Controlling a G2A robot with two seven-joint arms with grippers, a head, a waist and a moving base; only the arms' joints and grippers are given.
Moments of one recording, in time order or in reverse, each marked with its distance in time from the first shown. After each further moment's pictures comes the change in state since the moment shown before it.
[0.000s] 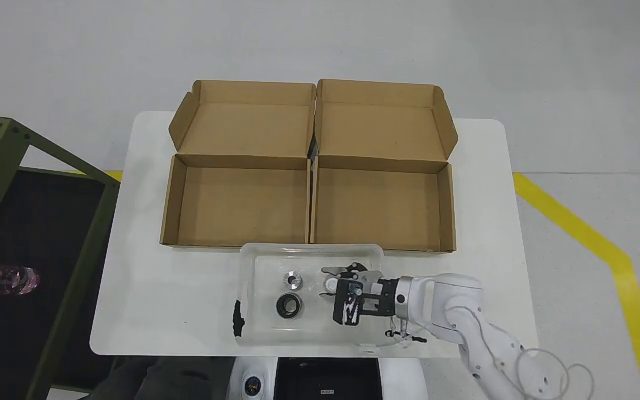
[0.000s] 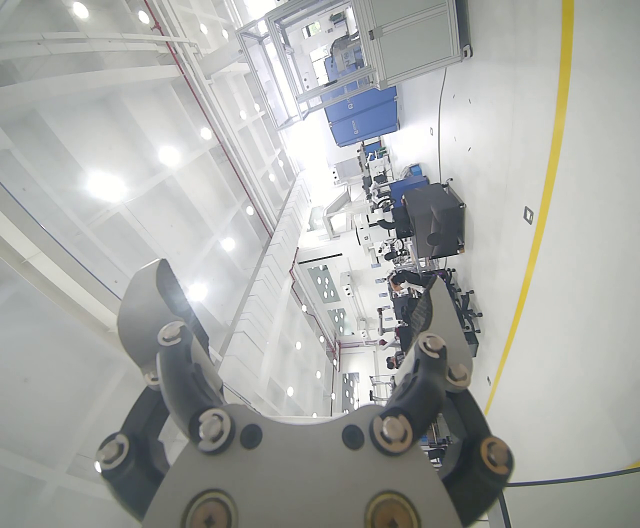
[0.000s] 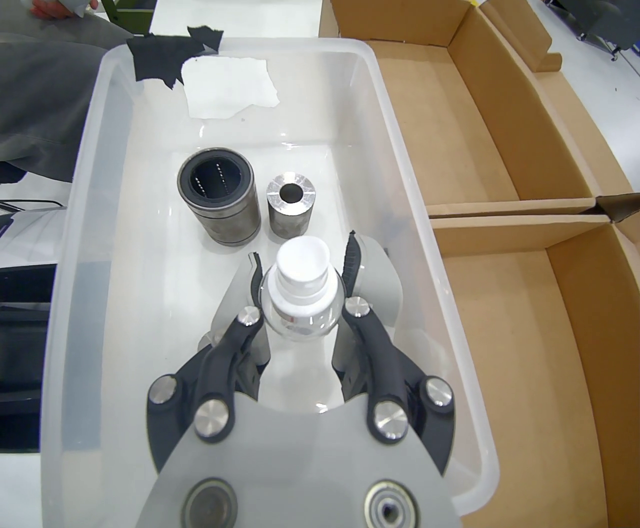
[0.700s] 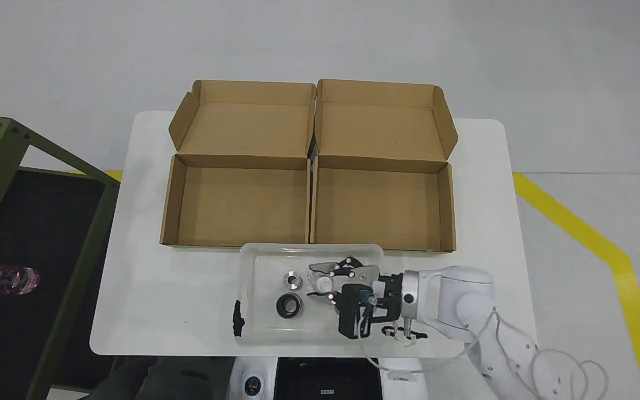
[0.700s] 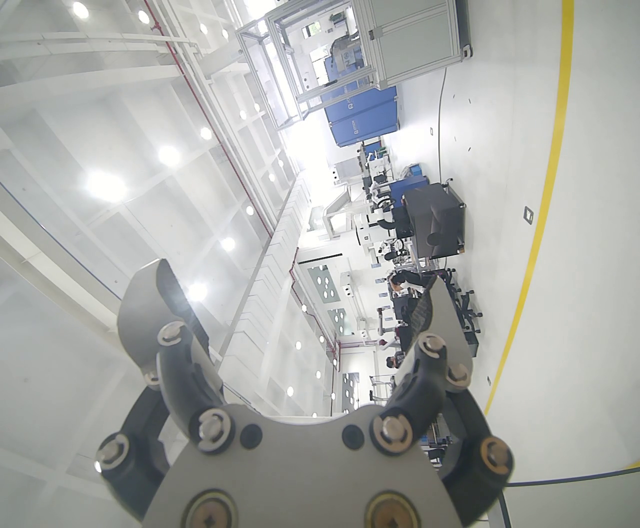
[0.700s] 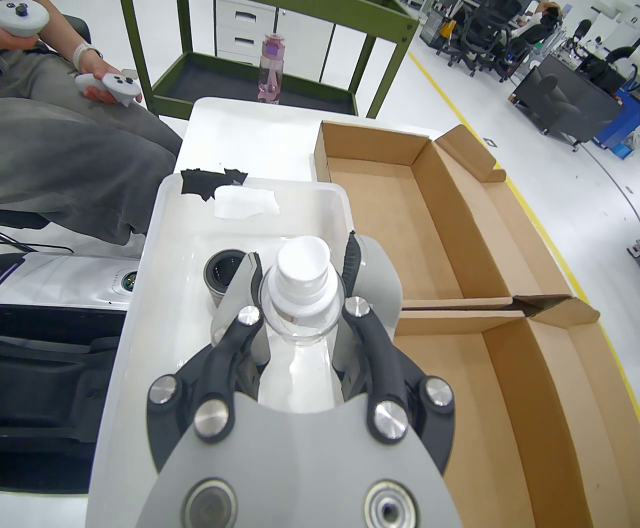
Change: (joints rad) left arm 0.000 0.000 0.000 0.000 0.000 0.000 0.000; right arm 0.045 0.013 0.011 -0.098 0.040 -0.035 -0.141
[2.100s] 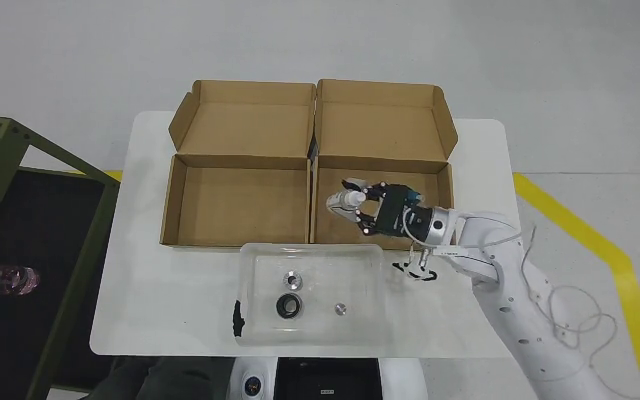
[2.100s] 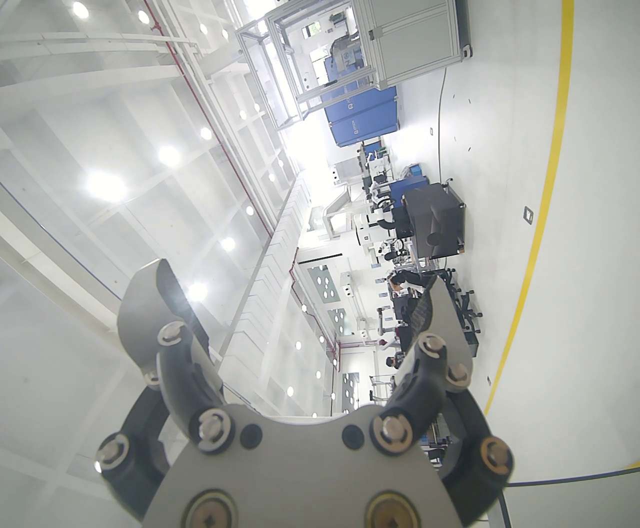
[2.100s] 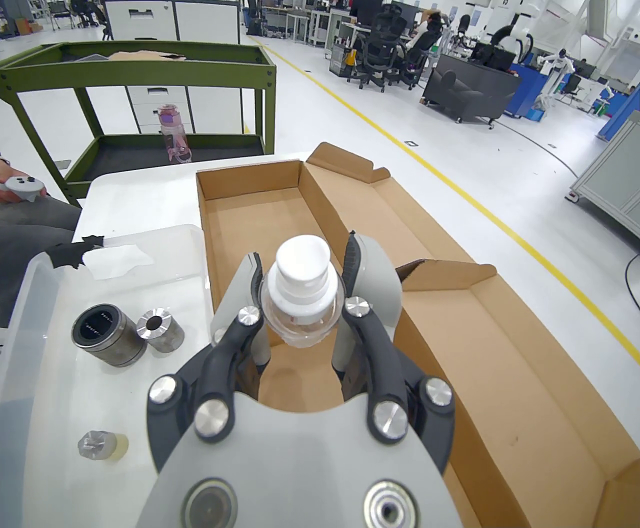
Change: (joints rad) left arm 0.000 0.000 0.000 0.000 0.000 0.000 0.000; right arm 0.255 -0.010 0.057 0.263 0.326 0.134 0.036
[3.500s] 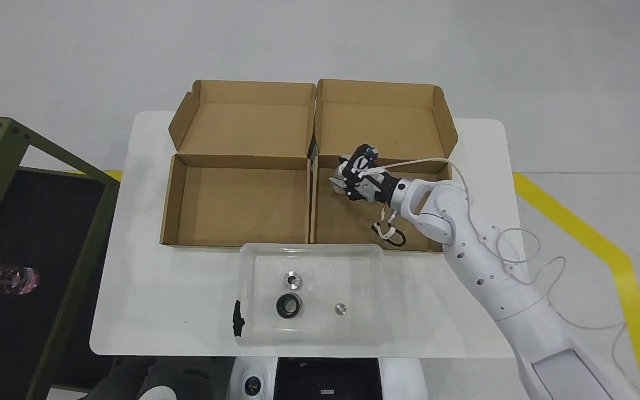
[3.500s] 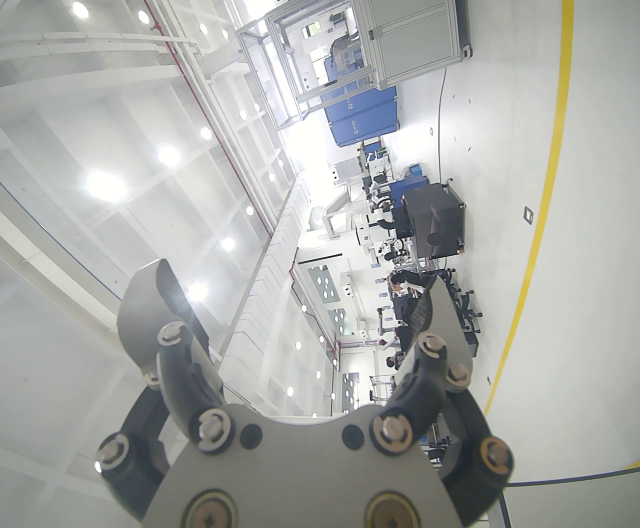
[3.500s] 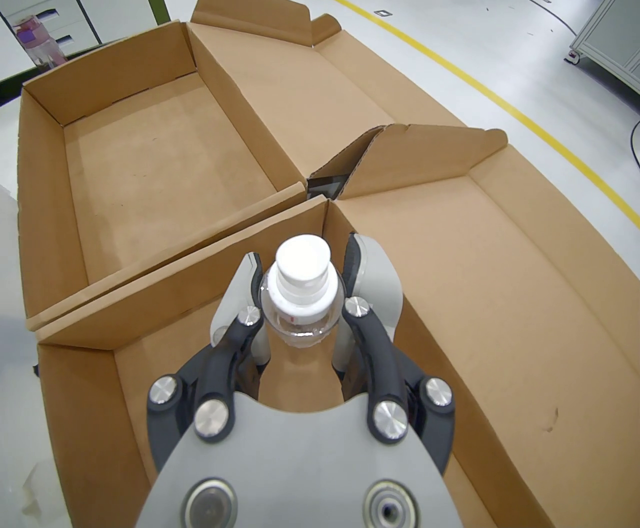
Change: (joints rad) left arm 0.000 0.000 0.000 0.000 0.000 0.000 0.000; right arm 0.303 -0.097 -0.245 0.471 0.031 0.210 0.100
